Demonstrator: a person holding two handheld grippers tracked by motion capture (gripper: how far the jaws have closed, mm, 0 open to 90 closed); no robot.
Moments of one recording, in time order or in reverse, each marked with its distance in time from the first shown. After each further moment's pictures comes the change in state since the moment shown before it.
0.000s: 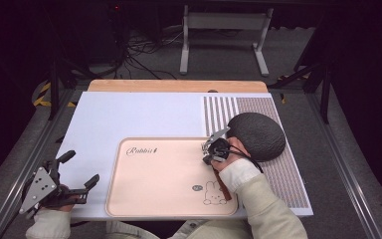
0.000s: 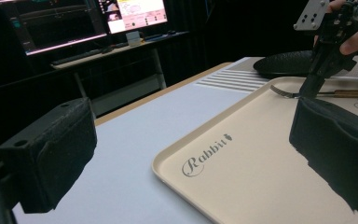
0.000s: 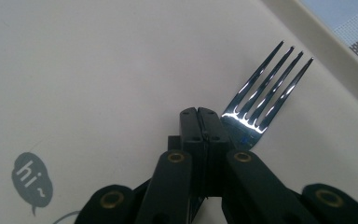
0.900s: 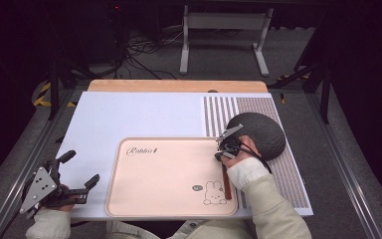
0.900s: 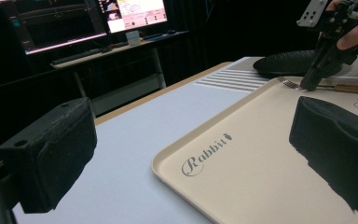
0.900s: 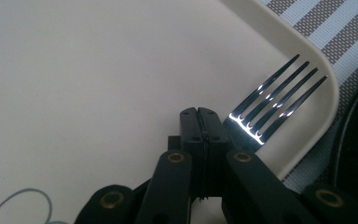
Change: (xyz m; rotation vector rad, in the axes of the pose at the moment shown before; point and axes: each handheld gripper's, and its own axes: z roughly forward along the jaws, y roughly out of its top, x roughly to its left) left arm 0.000 0.000 0.001 0.003 -0.001 -0.006; right arm -0.020 -0.018 -0.013 0.013 -0.094 0.122
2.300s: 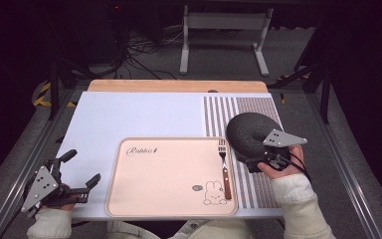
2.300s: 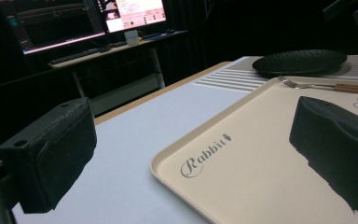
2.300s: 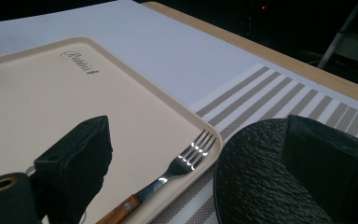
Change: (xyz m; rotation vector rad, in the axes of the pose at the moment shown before) left arm 0.000 0.001 0.003 0.000 -0.005 0.005; right arm -0.019 -0.065 -0.098 -0.571 -0.059 -0.041
